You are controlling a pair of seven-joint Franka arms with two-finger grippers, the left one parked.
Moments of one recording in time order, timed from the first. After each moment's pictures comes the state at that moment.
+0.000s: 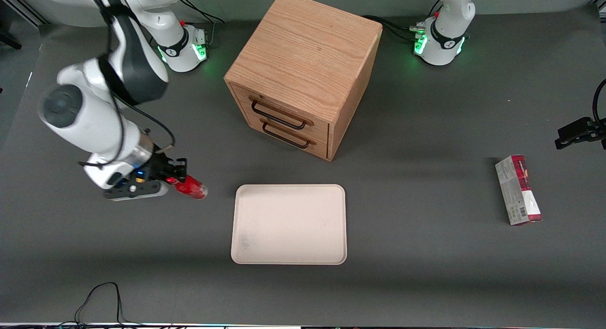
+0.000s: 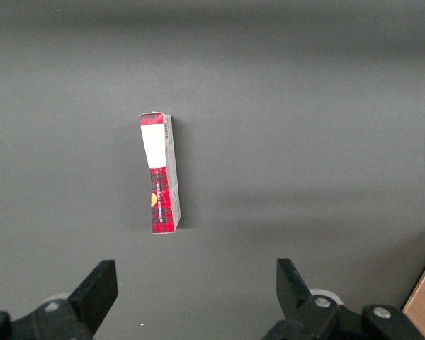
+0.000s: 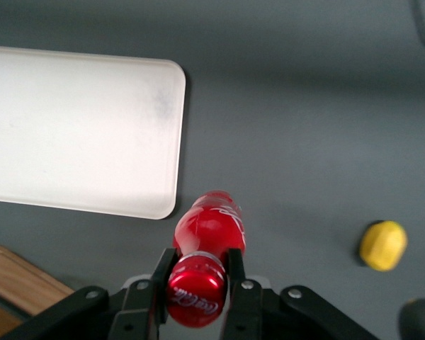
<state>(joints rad) 0.11 0.24 0.18 -1.57 -0.03 1.88 0.22</state>
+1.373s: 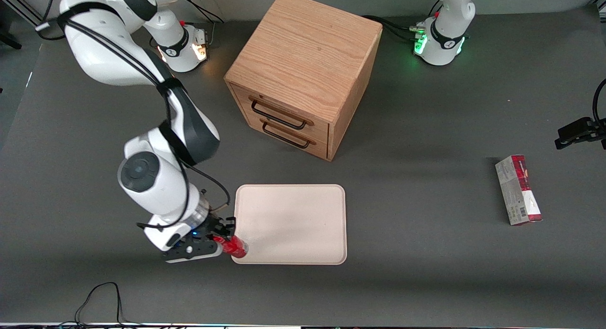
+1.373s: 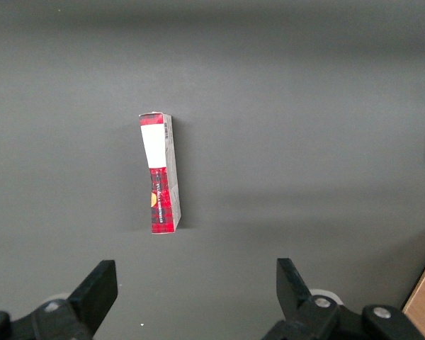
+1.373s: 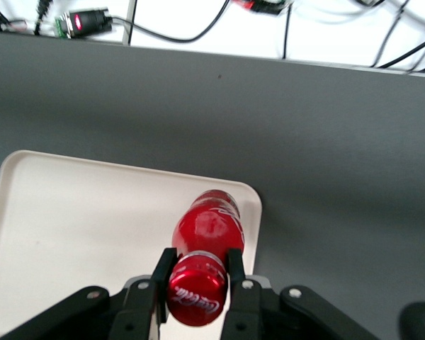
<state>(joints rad) 0.17 0.83 0.33 -1.07 -0.27 2.10 0.36</state>
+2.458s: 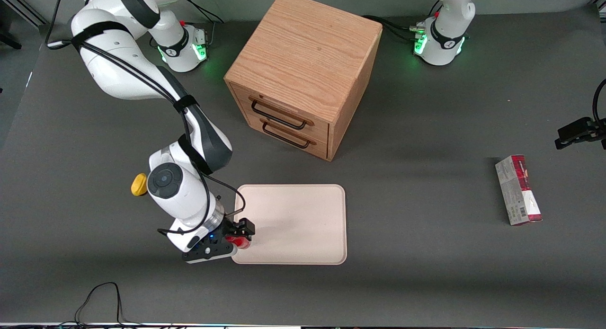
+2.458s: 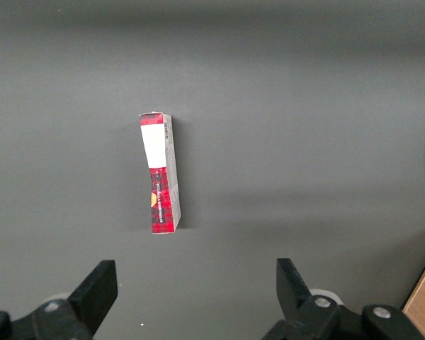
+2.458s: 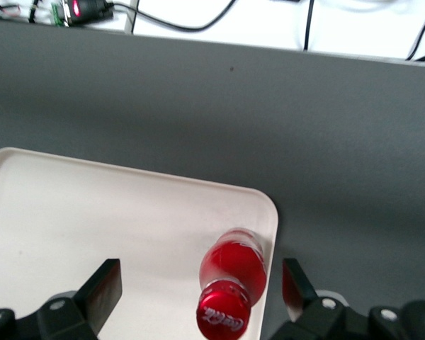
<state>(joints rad) 0.16 0.83 0.32 -1.16 -0.27 2.24 0.36</state>
